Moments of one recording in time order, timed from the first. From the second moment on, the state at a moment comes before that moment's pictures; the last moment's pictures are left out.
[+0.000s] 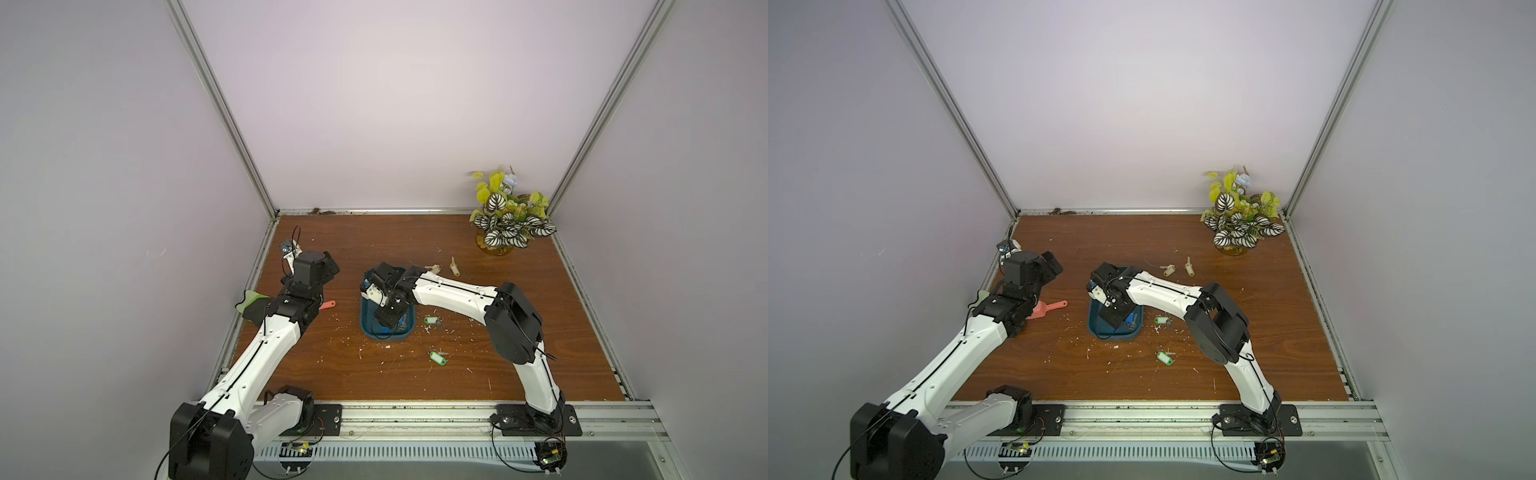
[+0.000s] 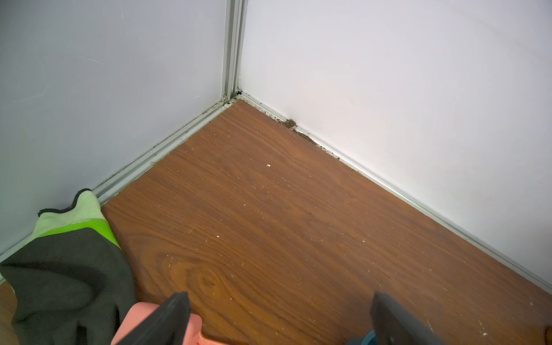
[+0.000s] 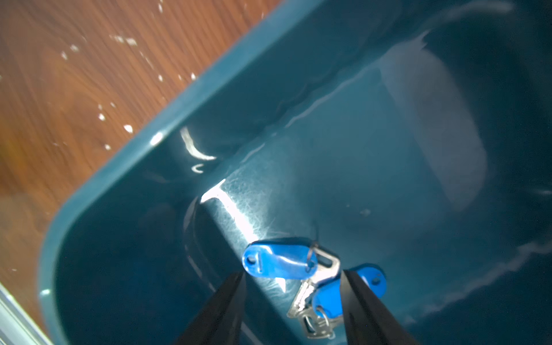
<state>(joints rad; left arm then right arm) -0.23 1.07 0.79 -0.24 -0.47 -0.62 0.98 2.13 1.70 -0.82 -0.04 -0.01</state>
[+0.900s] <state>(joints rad) -0.22 1.07 0.79 -0.25 -0.47 -0.61 0.98 2.22 1.77 -0.85 0.01 0.00</state>
